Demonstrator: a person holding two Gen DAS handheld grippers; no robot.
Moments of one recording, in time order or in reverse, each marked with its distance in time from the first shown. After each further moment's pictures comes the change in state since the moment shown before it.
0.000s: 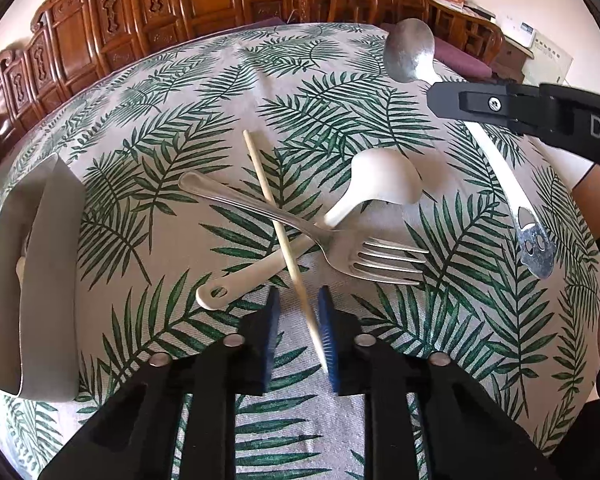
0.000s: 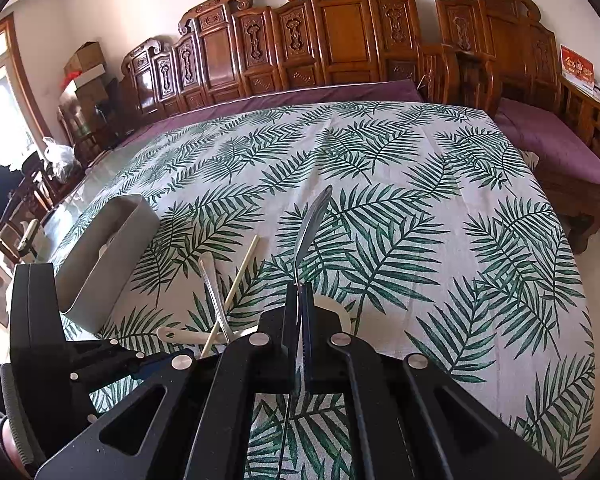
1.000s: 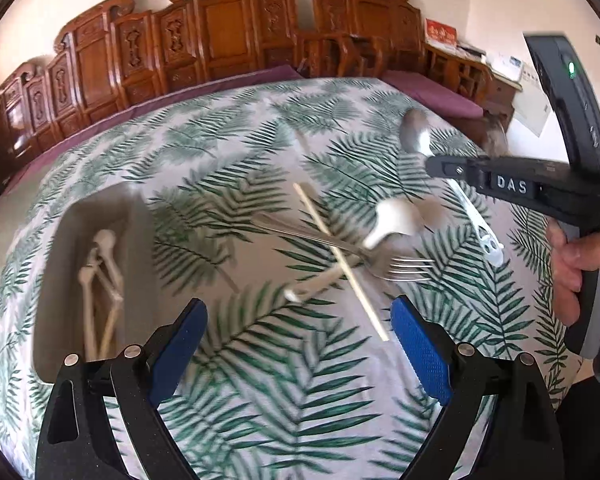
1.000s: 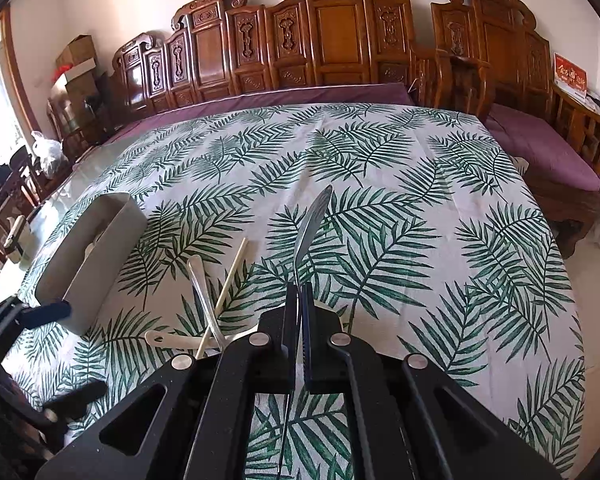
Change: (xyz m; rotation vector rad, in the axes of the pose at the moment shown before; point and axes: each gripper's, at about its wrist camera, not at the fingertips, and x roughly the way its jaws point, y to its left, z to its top) left arm -0.066 0.035 -0.014 0.006 -0.162 -0.002; right arm 0.004 0.003 0.001 -0.010 0.001 -0.052
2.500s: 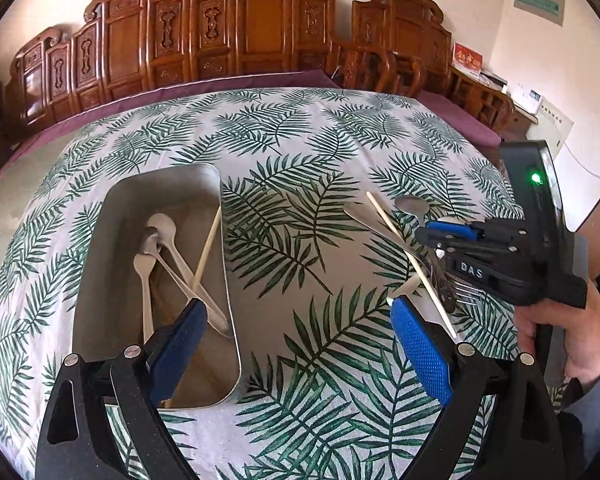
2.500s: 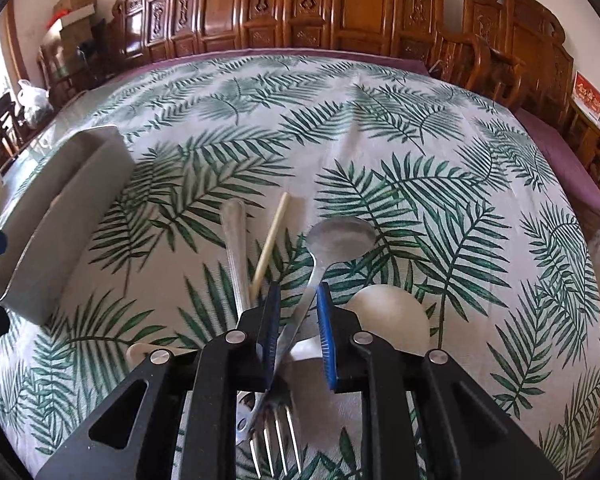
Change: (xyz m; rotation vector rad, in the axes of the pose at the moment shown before) left arm -0.012 0.091 -0.007 -0.114 -0.026 -0.014; right arm 0.084 0.060 -0.006 -0.094 0.137 -0.101
